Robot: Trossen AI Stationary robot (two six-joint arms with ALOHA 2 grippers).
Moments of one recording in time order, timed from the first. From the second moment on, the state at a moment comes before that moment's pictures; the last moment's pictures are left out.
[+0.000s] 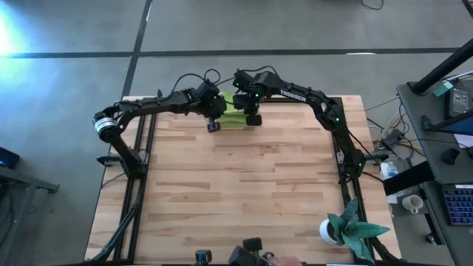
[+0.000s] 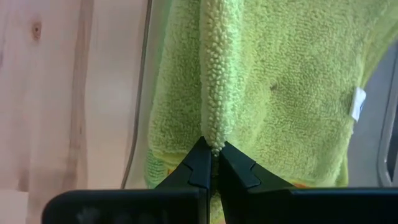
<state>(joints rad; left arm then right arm) 0.59 1.63 1.18 -0.40 0.04 0.50 -0.53 2.26 2.10 -1.13 -0.10 -0.67</state>
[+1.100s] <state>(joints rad) 0.59 1.56 1.20 -0.46 0.02 0.47 -0.51 2.23 2.10 -1.14 -0.09 -0.58</state>
